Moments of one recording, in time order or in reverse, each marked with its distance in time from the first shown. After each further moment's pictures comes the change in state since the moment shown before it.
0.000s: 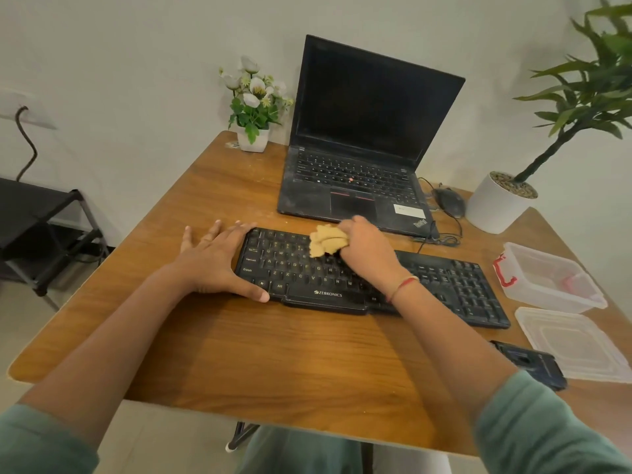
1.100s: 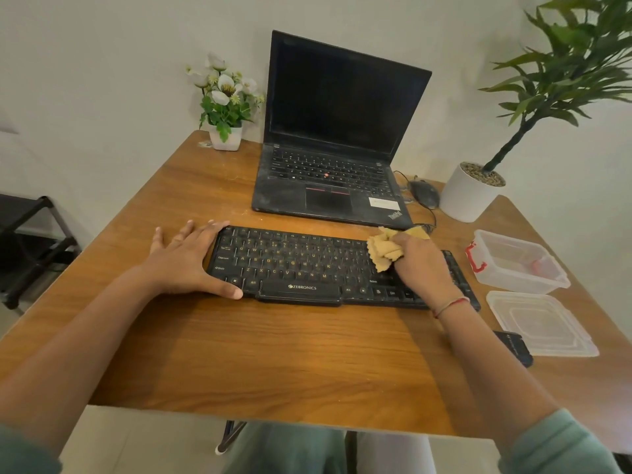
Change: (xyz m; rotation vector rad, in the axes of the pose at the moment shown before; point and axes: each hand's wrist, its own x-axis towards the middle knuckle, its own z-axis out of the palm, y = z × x) left_hand -0.001 0.001 0.000 0.009 0.004 -0.004; right_hand -0.063 0.088 -0.029 -0.116 0.047 0.325
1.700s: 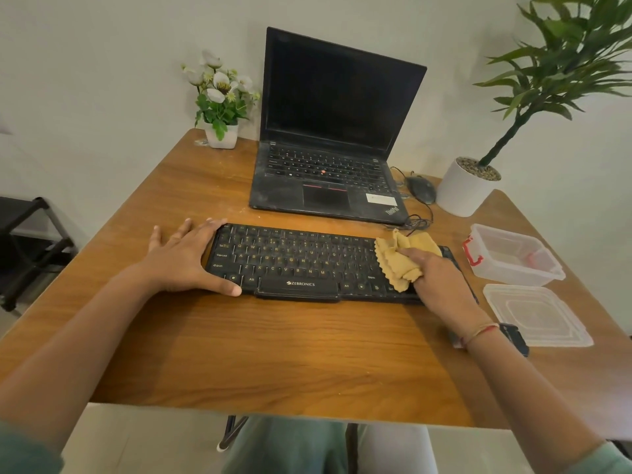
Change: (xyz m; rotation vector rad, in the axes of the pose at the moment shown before) left_hand 0.000 0.000 -0.001 -0.014 -0.001 -0.003; right_hand -0.037 0.029 0.000 0.068 -0.023 -0.023
